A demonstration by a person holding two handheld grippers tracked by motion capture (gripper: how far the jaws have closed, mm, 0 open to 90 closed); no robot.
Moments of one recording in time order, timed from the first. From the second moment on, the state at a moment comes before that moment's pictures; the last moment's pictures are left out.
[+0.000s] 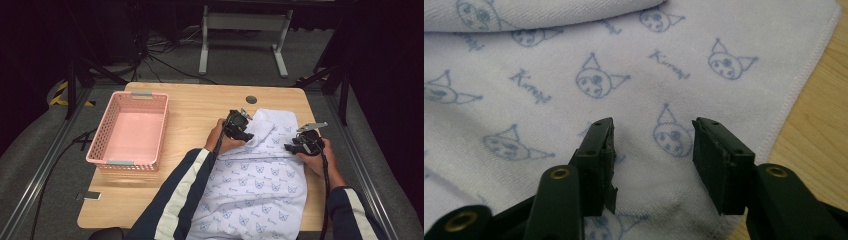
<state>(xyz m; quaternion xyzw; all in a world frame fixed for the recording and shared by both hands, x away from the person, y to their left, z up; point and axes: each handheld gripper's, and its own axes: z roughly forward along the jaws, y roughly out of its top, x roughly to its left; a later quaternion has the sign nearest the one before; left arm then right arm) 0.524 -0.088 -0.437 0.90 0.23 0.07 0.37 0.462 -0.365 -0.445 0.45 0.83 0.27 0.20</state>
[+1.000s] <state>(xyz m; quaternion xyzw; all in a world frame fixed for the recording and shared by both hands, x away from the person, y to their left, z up) 0.563 0.024 -0.438 0.83 0.43 0.20 0.29 0.470 -0.373 -0.440 0.47 0.83 0.25 0.17</state>
